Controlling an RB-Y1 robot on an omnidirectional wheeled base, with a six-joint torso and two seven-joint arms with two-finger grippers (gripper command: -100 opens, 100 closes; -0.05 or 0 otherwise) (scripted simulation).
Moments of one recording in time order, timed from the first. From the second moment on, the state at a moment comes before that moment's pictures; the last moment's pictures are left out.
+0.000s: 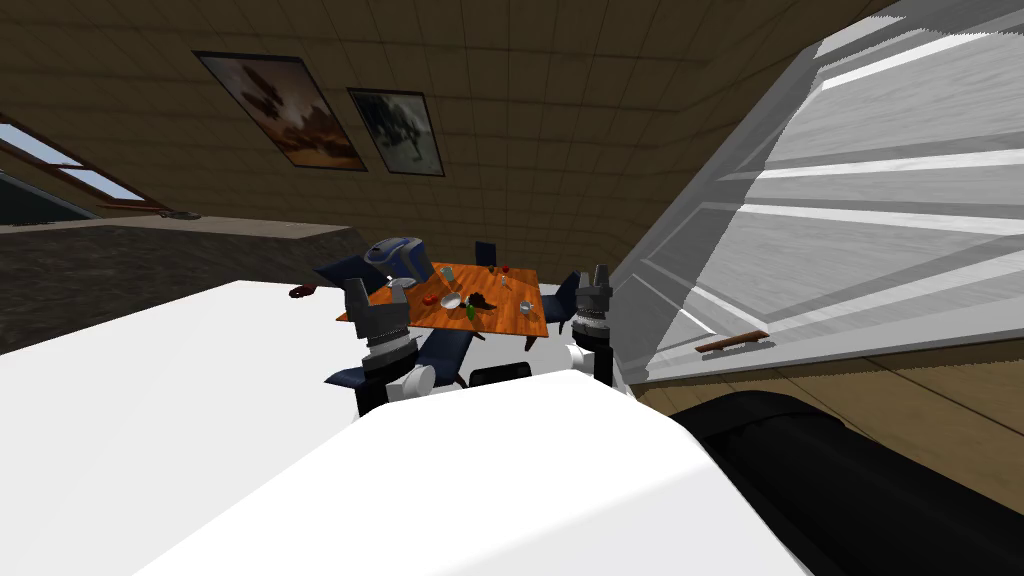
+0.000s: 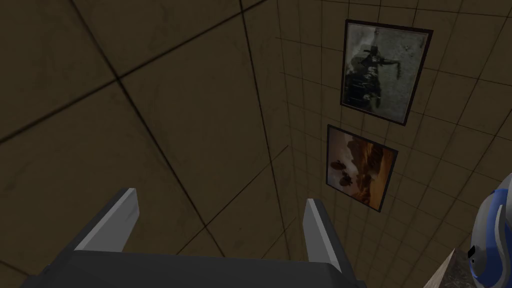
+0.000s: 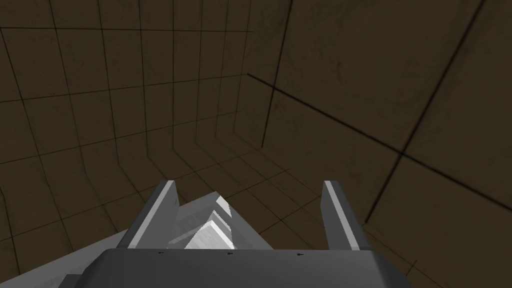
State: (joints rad) left arm 0.53 -0.03 -0.06 -2.23 0.11 -0.58 -0.11; right arm 0.54 0.05 -0.06 -2.32 -0.01 -0.51 0.12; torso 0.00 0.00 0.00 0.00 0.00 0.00
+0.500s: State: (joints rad) left arm 0.50 0.07 -0.05 -2.15 0.07 -0.55 -0.14; right arm 0.54 0.05 -0.06 -2.32 -0.01 -0.51 0.12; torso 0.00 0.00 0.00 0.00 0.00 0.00
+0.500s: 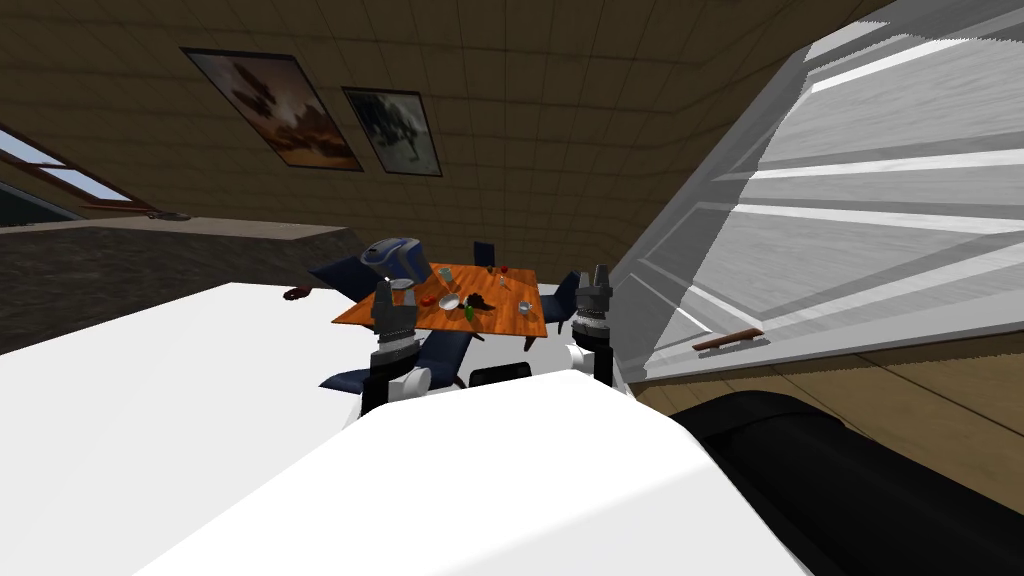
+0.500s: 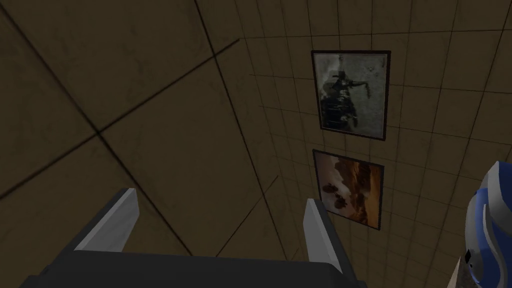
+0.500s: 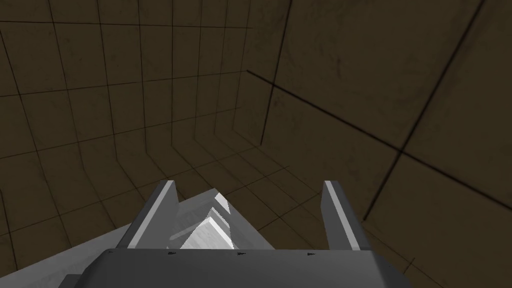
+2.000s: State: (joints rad) left arm 0.37 0.17 0.05 -1.76 -0.16 -0.38 -0.34; right arm 0.54 0.05 -0.06 -2.32 -0.01 -0.51 0.12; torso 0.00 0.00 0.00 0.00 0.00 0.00
